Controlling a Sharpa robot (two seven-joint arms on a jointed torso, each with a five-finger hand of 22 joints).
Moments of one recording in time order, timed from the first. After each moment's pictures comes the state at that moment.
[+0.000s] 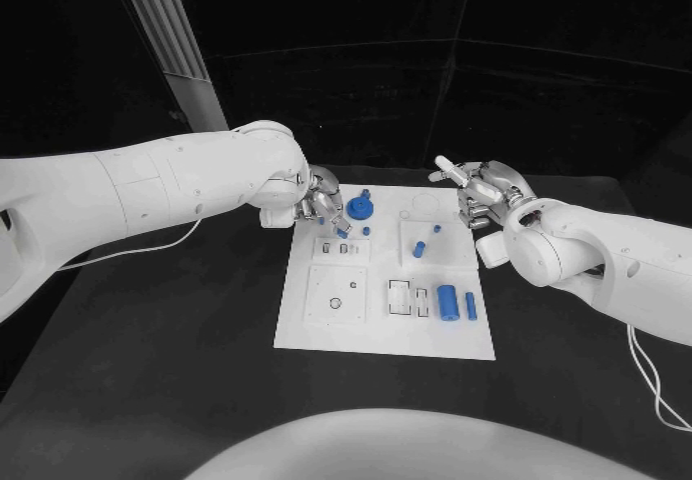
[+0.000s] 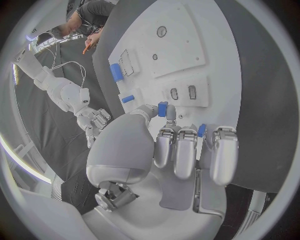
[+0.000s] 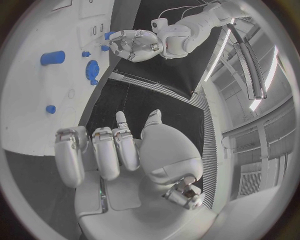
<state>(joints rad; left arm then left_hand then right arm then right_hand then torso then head) 1.42 -0.54 -0.23 1.16 -0.83 0.32 -0.43 1.29 -0.05 0.19 0.20 0.75 0.75 0.06 0.67 0.72 1.47 0.01 1.57 1.31 1.47 -0.04 1.57 1.31 0.01 1.47 0.08 1.57 1.31 1.17 -0.75 -0.05 1.42 -0.38 -0.40 0.14 1.15 0.24 -0.36 0.29 0.05 0.58 0.17 0.53 0.15 1.47 0.14 1.57 1.31 1.46 0.08 1.57 1.31 0.01 1.47 0.19 1.57 1.31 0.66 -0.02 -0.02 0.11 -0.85</state>
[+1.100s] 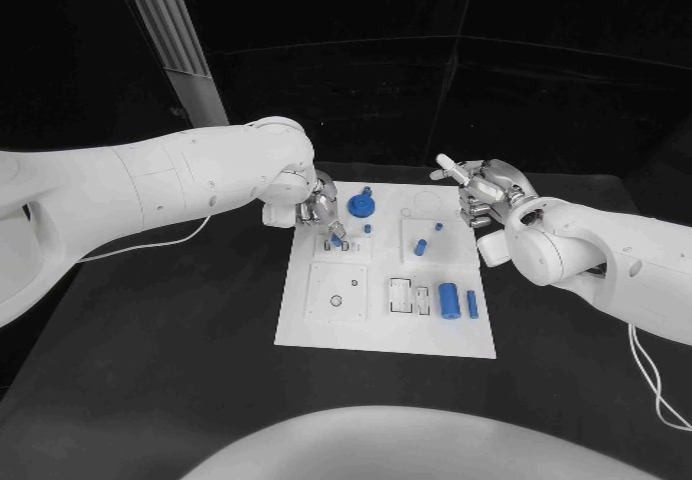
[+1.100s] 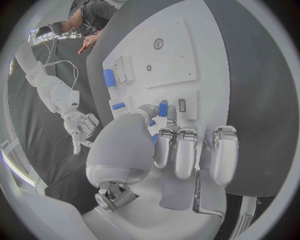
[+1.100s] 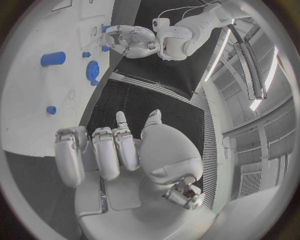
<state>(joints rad) 1.42 -0.50 -0.23 1.12 -0.77 0.41 -0.60 1.30 -0.04 0.25 0.19 0.68 0.75 0.06 0.67 0.72 1.47 0.00 1.57 1.31 1.47 -0.04 1.57 1.31 0.01 1.47 0.08 1.57 1.31 1.17 -0.75 -0.05 1.42 -0.38 -0.40 0.14 1.15 0.24 -0.36 0.28 0.05 0.58 0.17 0.53 0.15 1.47 0.14 1.57 1.31 1.46 0.08 1.57 1.31 0.01 1.47 0.19 1.57 1.31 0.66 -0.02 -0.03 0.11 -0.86</state>
